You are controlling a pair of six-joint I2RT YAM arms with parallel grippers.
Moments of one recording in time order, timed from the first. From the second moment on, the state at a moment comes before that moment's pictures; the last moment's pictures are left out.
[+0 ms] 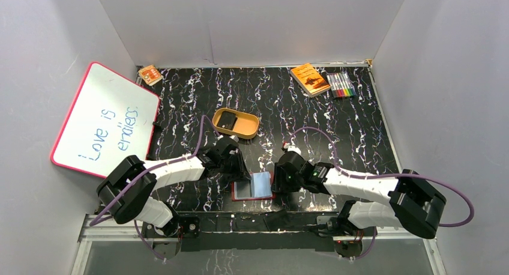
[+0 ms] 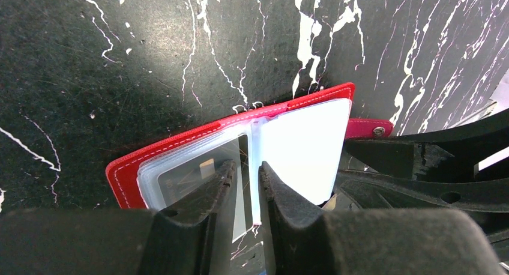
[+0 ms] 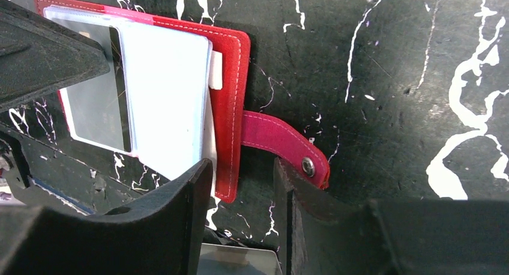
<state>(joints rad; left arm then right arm) -0.81 1.44 0.62 -0.14 0.16 -0.97 1.01 1.20 0.51 -0.28 0.04 0.89</state>
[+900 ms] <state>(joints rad) -0.81 1.36 0.61 -0.21 0.14 -0.94 1.01 0.91 0.57 -0.43 0.00 0.79</state>
